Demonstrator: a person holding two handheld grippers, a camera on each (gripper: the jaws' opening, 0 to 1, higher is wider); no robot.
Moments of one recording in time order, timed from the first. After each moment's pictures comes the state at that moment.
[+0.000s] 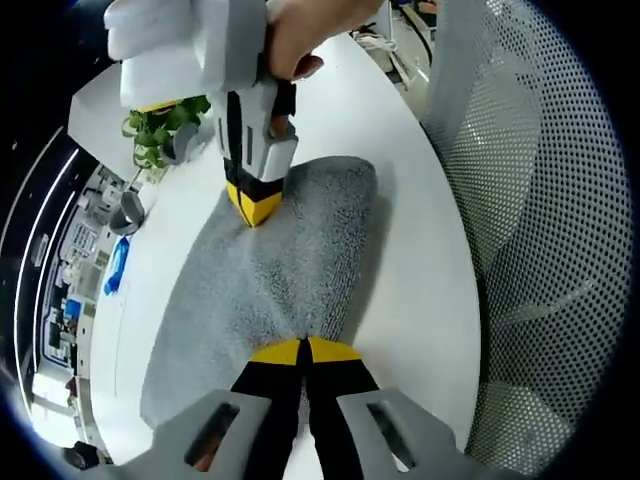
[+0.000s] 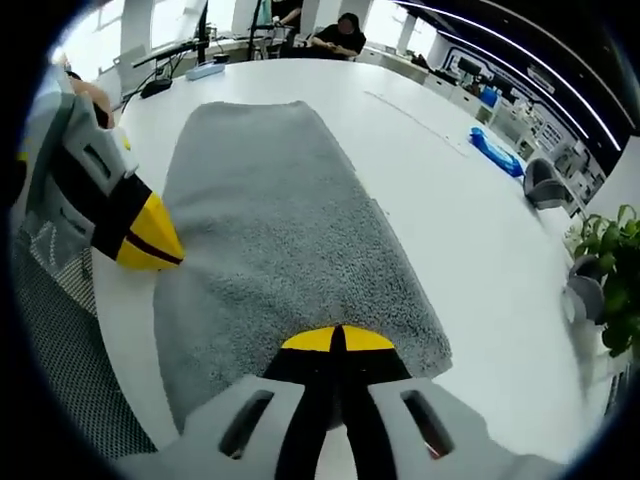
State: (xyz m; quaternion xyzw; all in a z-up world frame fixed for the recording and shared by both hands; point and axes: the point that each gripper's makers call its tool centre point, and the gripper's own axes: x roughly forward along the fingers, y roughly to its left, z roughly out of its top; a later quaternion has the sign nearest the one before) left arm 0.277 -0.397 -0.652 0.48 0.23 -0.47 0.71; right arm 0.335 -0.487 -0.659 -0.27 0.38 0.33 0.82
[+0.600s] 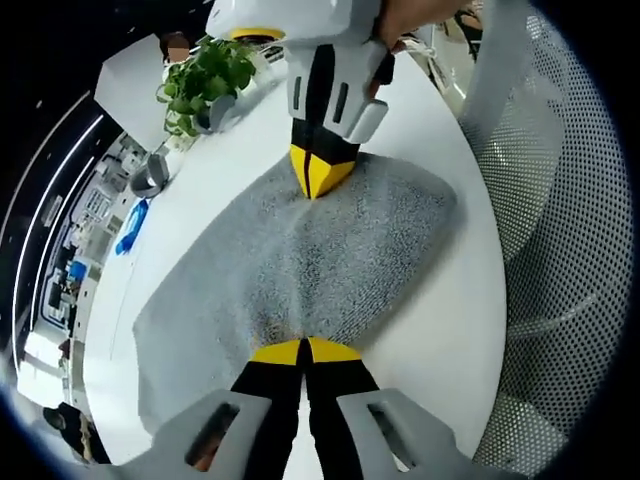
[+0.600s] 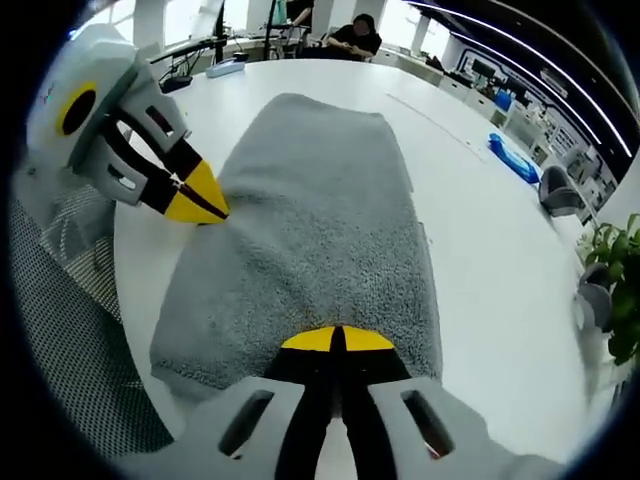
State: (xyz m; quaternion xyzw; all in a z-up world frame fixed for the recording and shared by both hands) left arm 0.294 -0.365 -0.652 0.46 0.25 -0.43 0.74; right arm 0.312 -0.468 -0.658 -0.28 0.38 0.36 0.81
